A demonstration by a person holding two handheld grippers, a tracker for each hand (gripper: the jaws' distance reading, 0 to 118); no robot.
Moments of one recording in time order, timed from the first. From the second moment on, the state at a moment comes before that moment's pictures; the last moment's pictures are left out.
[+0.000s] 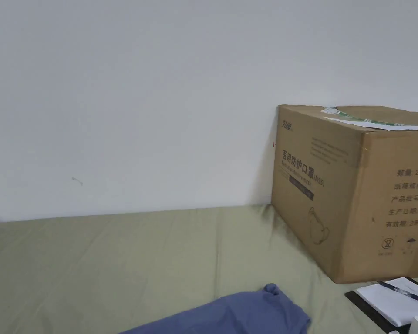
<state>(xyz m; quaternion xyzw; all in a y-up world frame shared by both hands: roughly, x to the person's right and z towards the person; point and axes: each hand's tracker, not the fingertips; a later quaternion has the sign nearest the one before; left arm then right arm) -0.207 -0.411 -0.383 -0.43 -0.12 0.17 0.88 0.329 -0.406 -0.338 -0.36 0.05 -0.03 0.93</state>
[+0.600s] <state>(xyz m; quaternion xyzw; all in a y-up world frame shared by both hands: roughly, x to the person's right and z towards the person) -0.202 -0.435 -0.368 -0.46 -0.05 0.10 0.88 0.326 -0.442 -0.334 -0.44 -0.04 -0.07 0.89</state>
